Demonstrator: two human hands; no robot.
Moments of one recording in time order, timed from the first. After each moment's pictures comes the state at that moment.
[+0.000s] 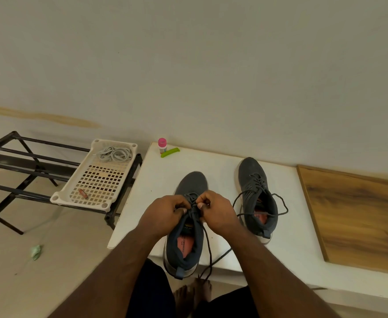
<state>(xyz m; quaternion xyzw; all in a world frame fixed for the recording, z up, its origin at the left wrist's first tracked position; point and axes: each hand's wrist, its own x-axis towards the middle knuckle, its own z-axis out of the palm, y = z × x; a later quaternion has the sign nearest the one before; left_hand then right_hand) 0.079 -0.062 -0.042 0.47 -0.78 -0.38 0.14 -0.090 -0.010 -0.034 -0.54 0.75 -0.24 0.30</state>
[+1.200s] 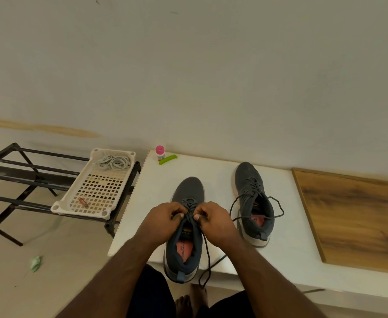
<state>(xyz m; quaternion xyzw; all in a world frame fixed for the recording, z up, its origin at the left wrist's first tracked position) 0.082 -0.058 -0.046 0.47 -0.78 -0.38 0.14 -0.090 0.006 -0.042 -0.58 0.72 -0.24 0.29</state>
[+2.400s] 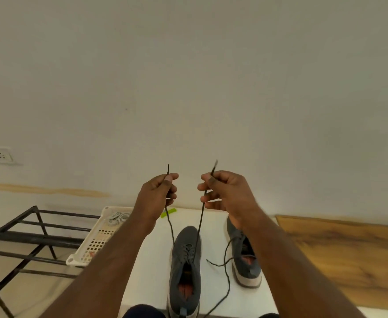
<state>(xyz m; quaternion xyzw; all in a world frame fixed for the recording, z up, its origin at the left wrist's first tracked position) 0.094 -0.051 0.166 0.39 -0.57 -0.53 0.48 -0.074 0.041 0.212 -0.44 0.56 -0.58 0.40</state>
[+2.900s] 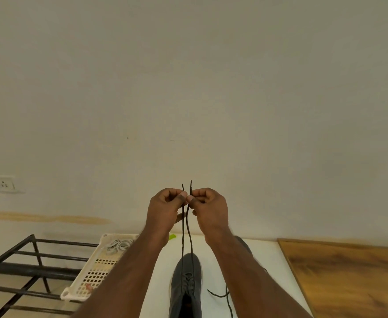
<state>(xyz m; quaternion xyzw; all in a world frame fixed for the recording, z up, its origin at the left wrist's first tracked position) 0.063 -0.056 0.195 0.38 -0.54 -0.55 0.51 -0.045 -0.011 0.198 -0.42 0.61 -0.63 0.23</state>
